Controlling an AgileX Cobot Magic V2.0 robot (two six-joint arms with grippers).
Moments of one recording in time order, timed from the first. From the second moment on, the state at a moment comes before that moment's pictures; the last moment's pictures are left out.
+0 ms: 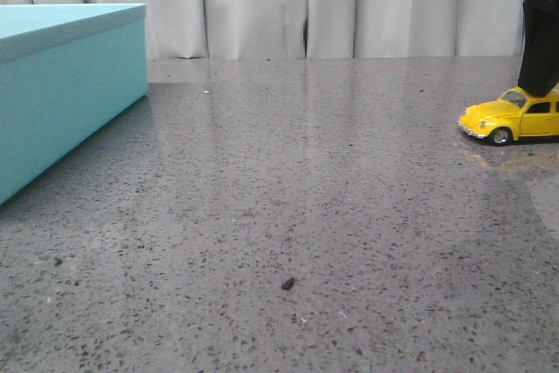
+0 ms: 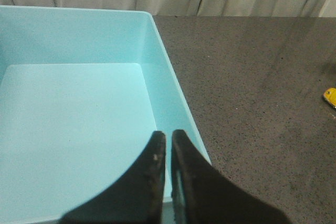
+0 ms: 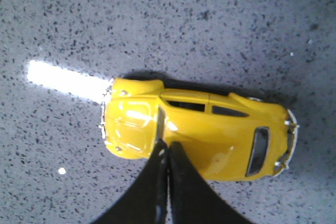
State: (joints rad) left arm -0.26 0.46 -0.67 -0.21 0.63 0.04; right arm -0.03 1.69 -1.42 0.20 1.16 -0.25
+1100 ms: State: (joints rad) left arm -0.26 0.46 -0.67 -0.21 0.63 0.04; right arm -0.15 1.62 -1.49 0.27 1.16 -0.28
